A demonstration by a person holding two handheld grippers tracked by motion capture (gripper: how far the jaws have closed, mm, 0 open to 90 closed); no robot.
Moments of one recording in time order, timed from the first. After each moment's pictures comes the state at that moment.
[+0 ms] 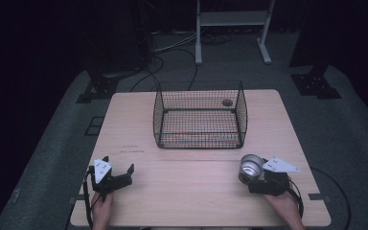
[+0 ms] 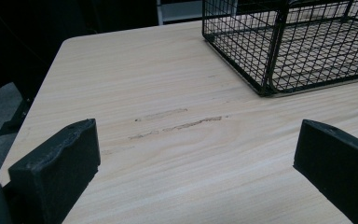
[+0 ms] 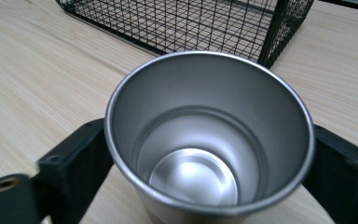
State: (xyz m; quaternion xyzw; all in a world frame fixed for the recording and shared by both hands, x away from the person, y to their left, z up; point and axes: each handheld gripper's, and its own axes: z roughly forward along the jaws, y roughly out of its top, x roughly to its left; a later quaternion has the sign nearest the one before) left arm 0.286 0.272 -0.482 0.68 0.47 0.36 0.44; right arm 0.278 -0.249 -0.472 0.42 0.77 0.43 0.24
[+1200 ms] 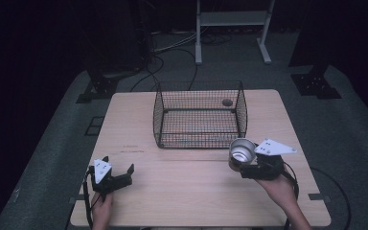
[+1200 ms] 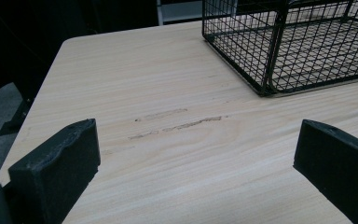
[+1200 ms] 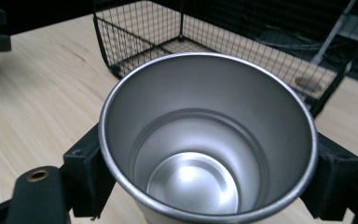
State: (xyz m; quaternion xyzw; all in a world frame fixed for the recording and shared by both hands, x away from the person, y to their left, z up) left arm 0.286 0.272 -0.482 0.67 0.47 0.36 0.44; right arm 0.290 -0.215 -0.395 0.36 0.78 0.46 0.24
